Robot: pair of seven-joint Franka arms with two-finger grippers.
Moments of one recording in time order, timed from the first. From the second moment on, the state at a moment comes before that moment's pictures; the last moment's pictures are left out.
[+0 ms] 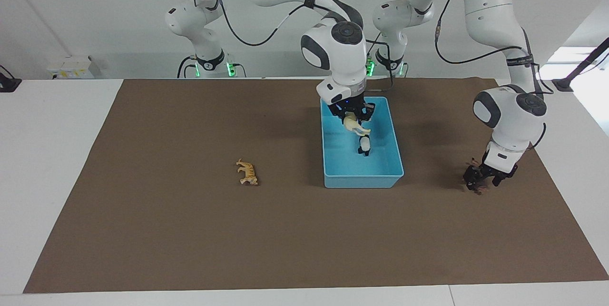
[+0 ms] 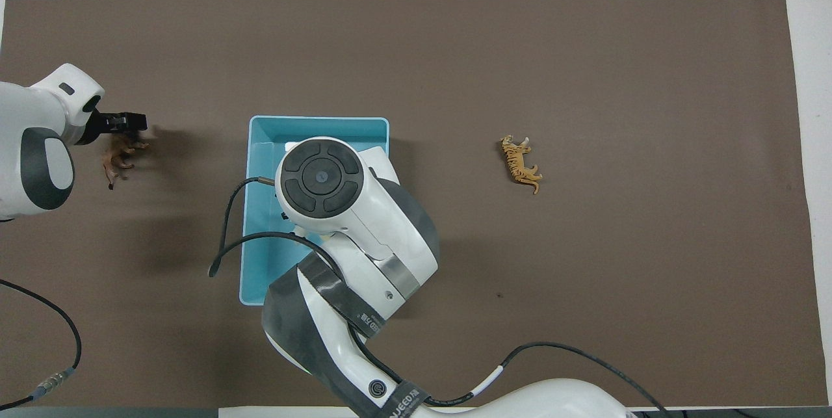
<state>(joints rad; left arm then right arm) 0.19 0.42 -0.04 -1.90 0.06 2.53 0.10 0.81 0.51 -0.05 -1.36 0.17 1.98 1.09</state>
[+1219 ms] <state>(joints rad) 0.18 0.43 -0.06 -1.79 0.06 2.36 0.02 0.37 0.45 -0.07 -1.70 -0.08 2.25 0.33</state>
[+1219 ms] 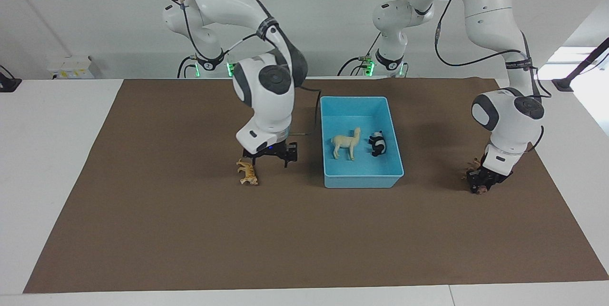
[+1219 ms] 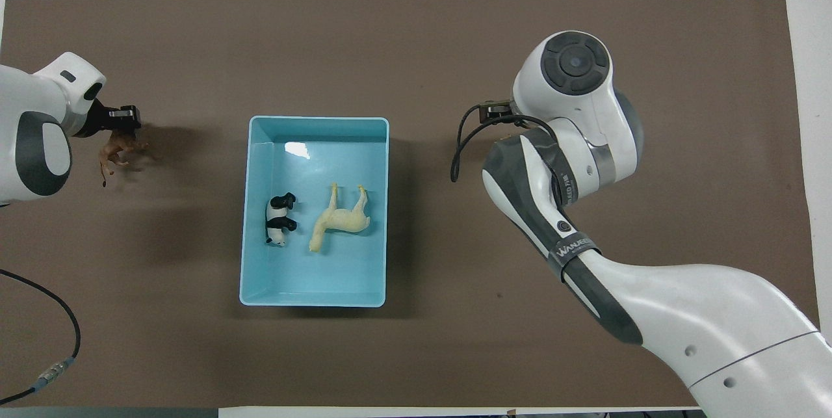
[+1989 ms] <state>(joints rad) -0.25 0.16 -0.08 -1.78 0.06 1.86 -0.78 0.38 0.37 -0.05 -1.96 -0.08 2.43 0.21</state>
